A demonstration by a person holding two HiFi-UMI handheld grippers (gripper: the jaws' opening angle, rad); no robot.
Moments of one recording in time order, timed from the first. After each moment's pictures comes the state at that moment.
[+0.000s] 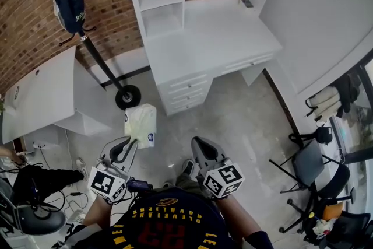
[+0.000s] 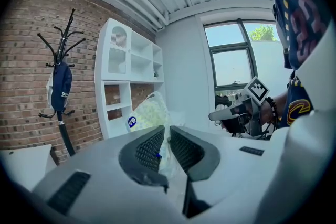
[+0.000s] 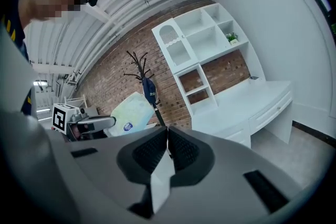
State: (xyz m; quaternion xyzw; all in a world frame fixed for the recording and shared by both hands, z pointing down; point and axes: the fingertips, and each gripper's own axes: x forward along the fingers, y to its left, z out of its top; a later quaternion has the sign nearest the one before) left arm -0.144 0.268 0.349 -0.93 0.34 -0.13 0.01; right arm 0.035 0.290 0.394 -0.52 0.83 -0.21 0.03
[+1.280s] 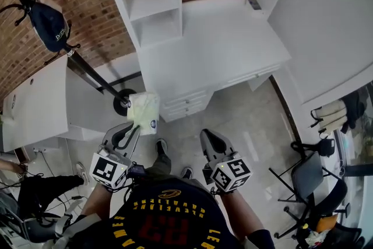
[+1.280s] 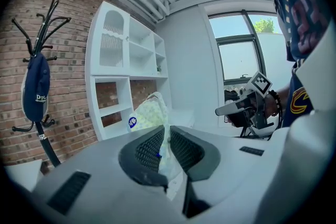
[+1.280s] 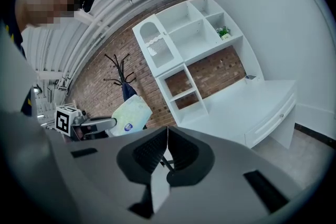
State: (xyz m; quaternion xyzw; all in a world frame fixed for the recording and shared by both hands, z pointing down) left arm -0.067 0.087 0.360 -0.93 0.33 -0.15 0.02; right arm 0.129 0.130 0.403 -0.54 0.81 -0.23 0.04
